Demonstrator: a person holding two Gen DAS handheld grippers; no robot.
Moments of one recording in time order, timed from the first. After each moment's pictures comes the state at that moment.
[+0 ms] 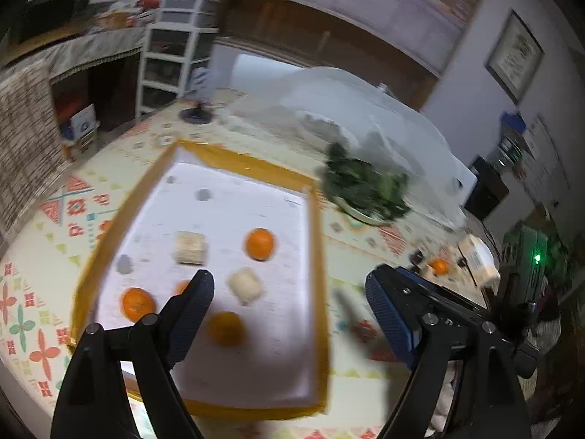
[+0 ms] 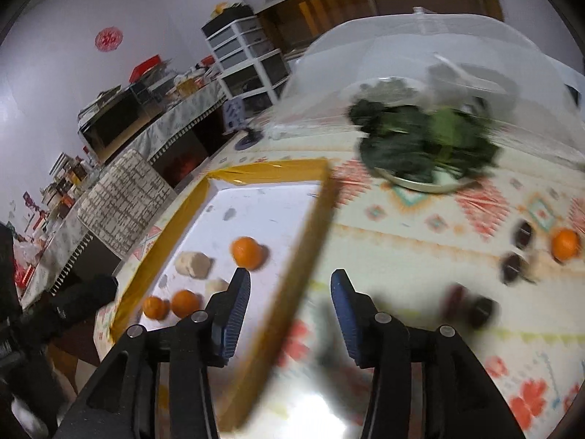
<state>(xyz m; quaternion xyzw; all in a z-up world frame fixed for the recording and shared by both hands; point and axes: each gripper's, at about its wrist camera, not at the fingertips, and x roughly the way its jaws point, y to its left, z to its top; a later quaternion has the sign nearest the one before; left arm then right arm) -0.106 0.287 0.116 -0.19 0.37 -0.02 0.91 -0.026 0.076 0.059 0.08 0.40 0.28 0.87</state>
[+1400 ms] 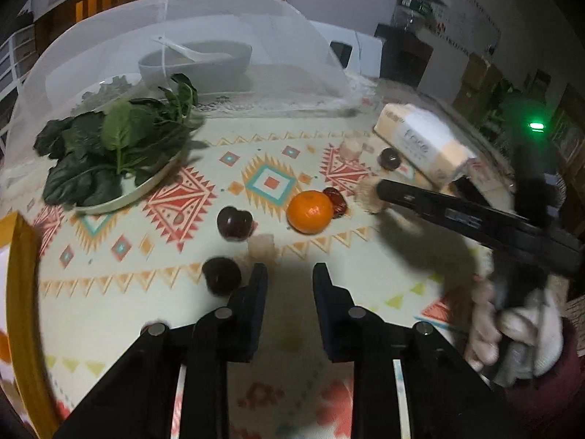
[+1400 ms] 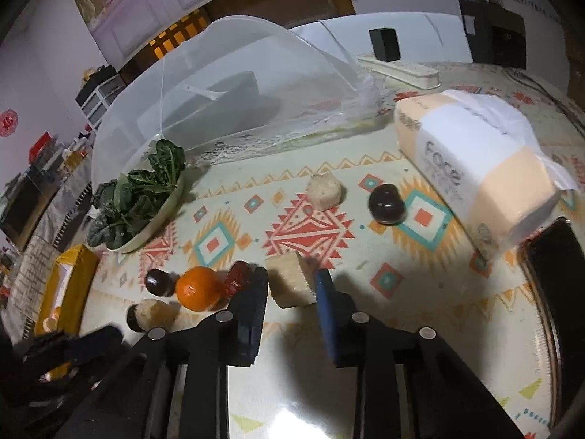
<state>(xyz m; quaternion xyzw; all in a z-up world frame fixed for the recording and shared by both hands) 0.042 0.002 0.039 0.02 0.45 -0.20 0.87 0.066 -0.195 0.010 0.14 0.41 0.10 0.89</state>
